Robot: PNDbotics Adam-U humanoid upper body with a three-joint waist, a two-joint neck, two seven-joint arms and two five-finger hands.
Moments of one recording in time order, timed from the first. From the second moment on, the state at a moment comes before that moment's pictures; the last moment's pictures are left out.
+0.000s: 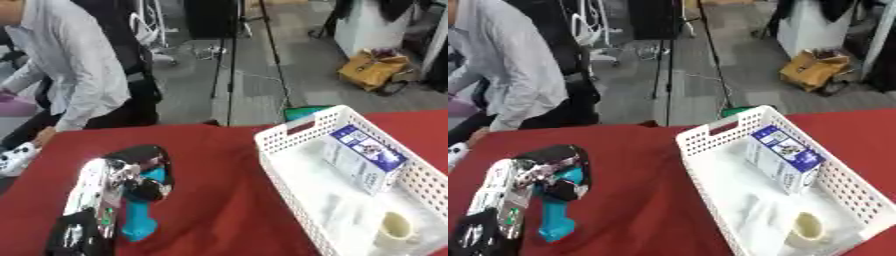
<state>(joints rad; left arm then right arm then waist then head) -0.78 0.06 0.31 -1.40 -1.45 -0.26 -0.84 -0.35 -0.48 -0.60 -1.99 0.67 -0.24 -0.90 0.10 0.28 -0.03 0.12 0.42</state>
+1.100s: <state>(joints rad) -0.88 0.06 0.28 -1.38 -1.40 -0.26 -0.84 -0.35 -0.48 -0.60 -1.99 0.67 -0.24 -0.90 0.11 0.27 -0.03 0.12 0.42</state>
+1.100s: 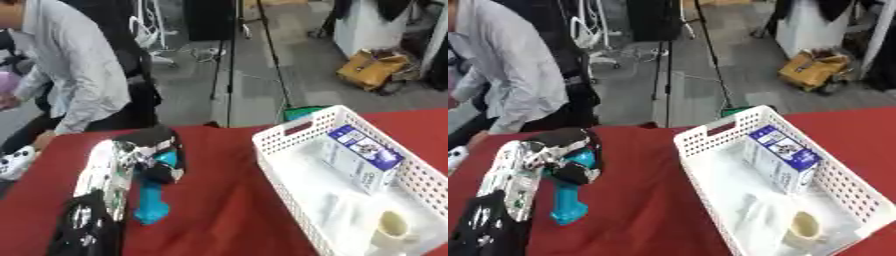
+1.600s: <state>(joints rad) -0.97 0.05 0.26 -1.36 -1.34 -0.26 -0.85 -0.35 -0.49 -0.60 -1.99 0.67 -0.23 -0.90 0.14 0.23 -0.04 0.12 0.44</state>
